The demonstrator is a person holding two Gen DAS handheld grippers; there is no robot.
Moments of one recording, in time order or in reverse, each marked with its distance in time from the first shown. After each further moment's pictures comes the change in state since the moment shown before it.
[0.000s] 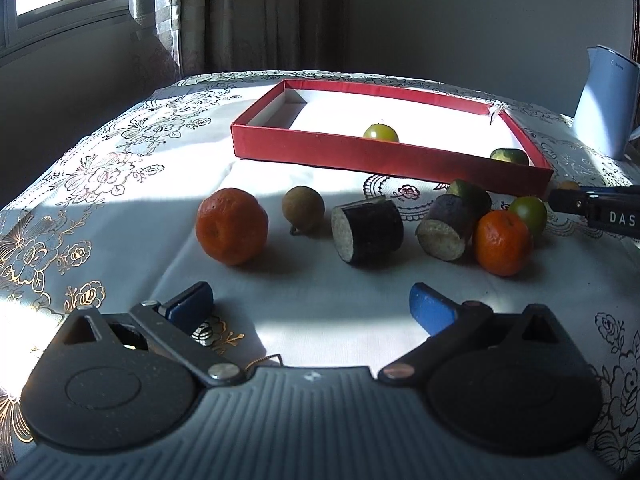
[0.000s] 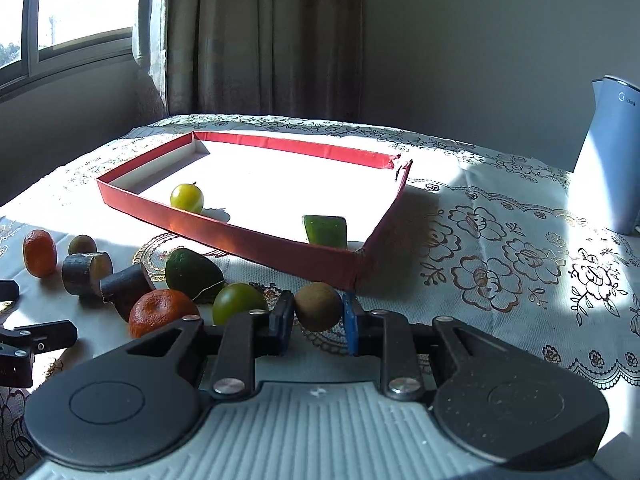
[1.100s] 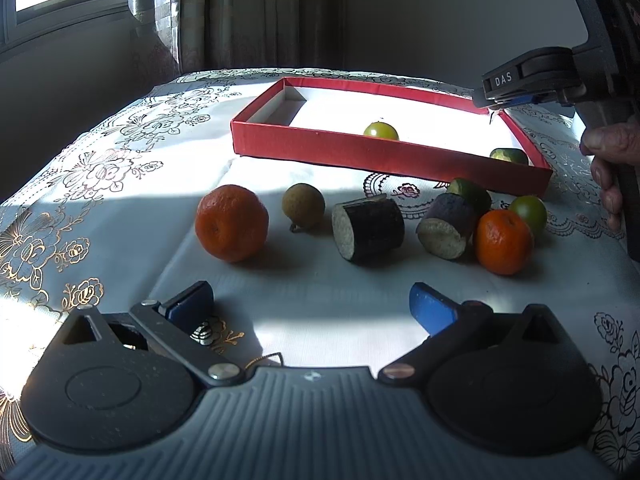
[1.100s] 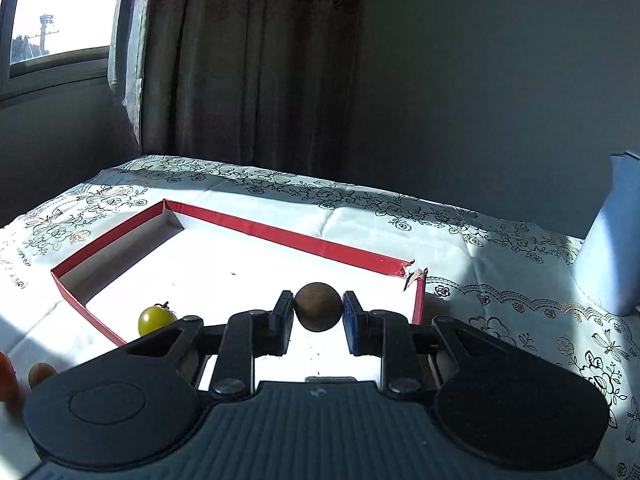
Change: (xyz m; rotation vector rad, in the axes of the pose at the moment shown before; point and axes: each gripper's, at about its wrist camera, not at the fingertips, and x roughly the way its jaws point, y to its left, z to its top) left arm 0.001 0.001 -0.001 -0.008 0.003 -0.008; right arm 0.070 0.025 0.088 -0.043 -0.047 -0.063
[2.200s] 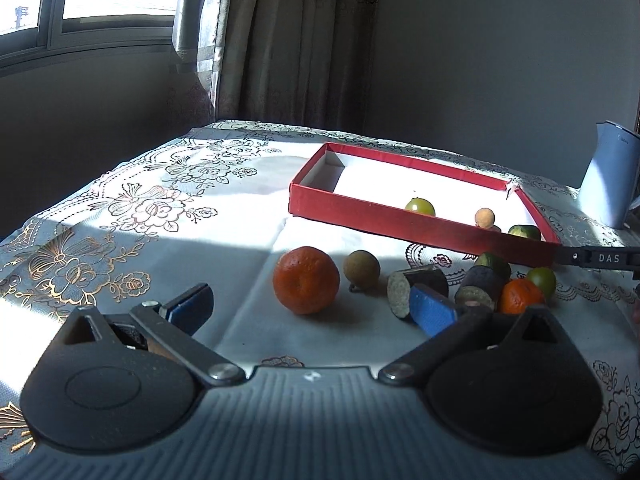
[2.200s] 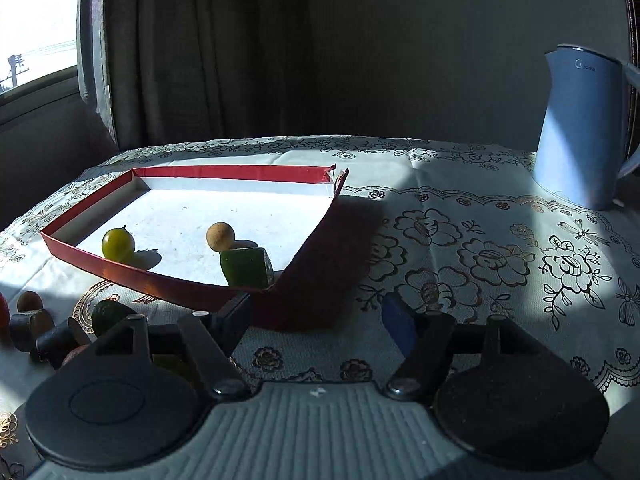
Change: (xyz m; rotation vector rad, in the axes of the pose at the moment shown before) left arm -0.029 0.049 0.007 -0.104 -0.188 0.008; right arm -0.044 -0.069 -0.084 0.172 0.034 0.008
